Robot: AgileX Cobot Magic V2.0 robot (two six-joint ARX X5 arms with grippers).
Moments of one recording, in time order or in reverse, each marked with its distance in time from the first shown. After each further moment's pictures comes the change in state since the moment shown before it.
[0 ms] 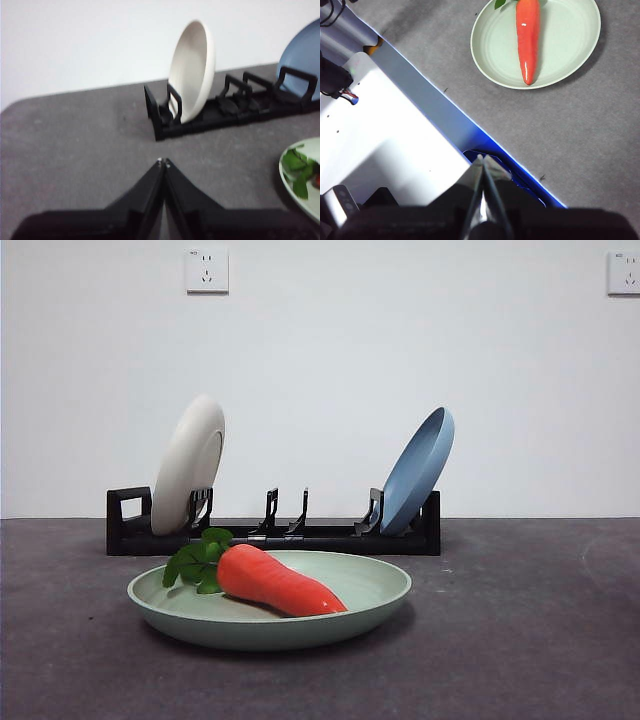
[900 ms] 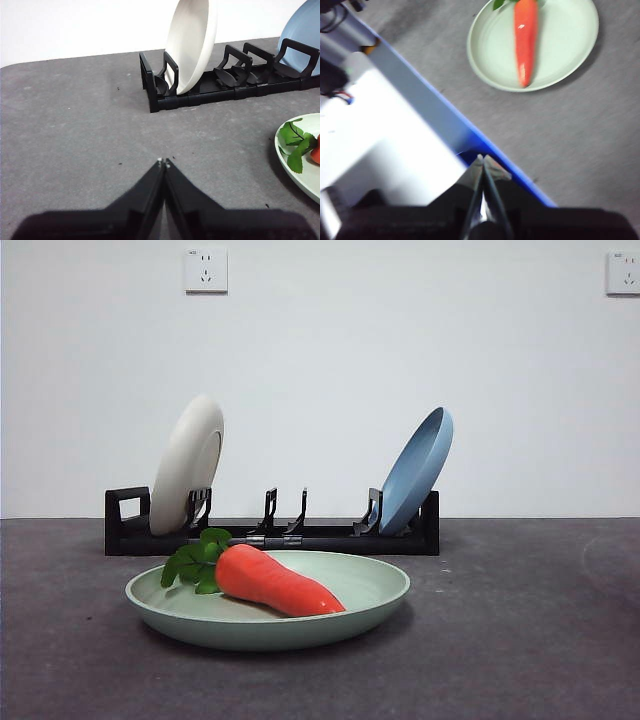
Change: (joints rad) left arm 0.000 0.000 0.000 -0.102 -0.001 -0.025; right arm -0.016 -0.010 0.000 0.012 0.032 -0.037
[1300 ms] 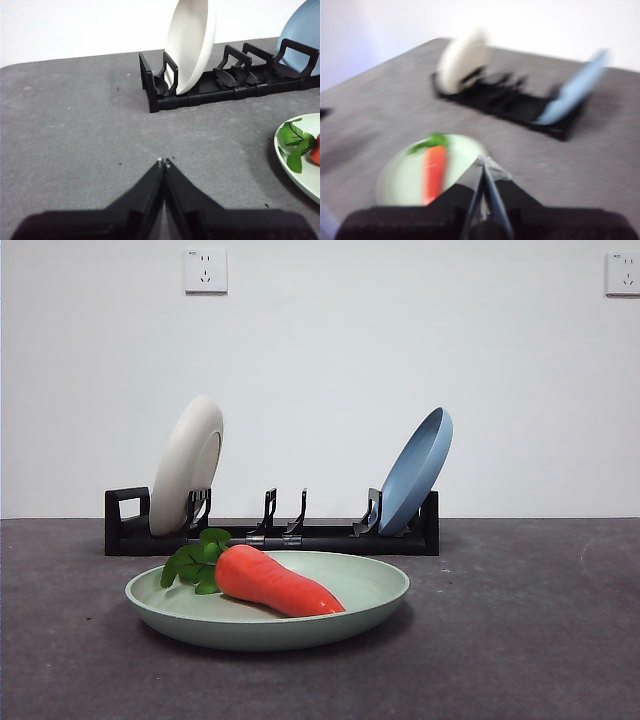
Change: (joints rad) left arm 0.000 0.000 0.000 0.000 0.000 0.000; right arm -0.445 -0.338 -0.283 0.492 -0.052 -0.156
